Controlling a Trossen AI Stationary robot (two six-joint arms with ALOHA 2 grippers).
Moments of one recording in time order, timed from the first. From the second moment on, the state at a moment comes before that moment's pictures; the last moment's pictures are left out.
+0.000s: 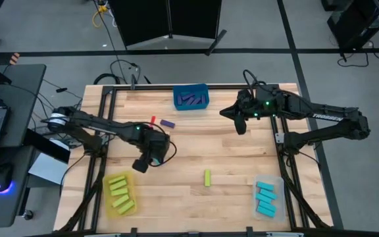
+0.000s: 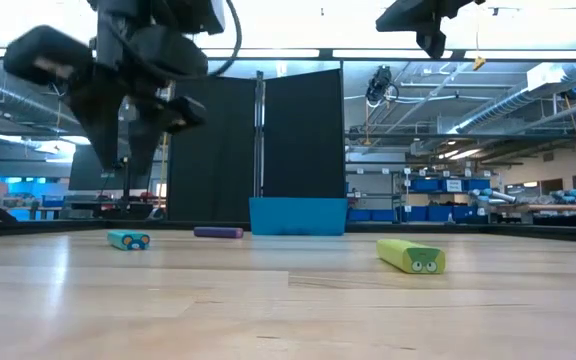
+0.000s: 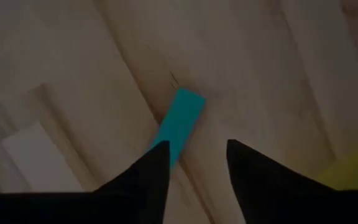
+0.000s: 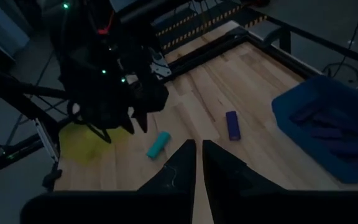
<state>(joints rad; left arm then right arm) -0.10 1.50 1.05 -0.93 0.09 0.32 -0.20 1.03 1.02 -0.40 -0.07 0.39</state>
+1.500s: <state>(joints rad) -0.06 1.56 0.92 -0.62 0.24 0.04 -0.21 0.86 1.02 -0.56 -0.08 0.31</state>
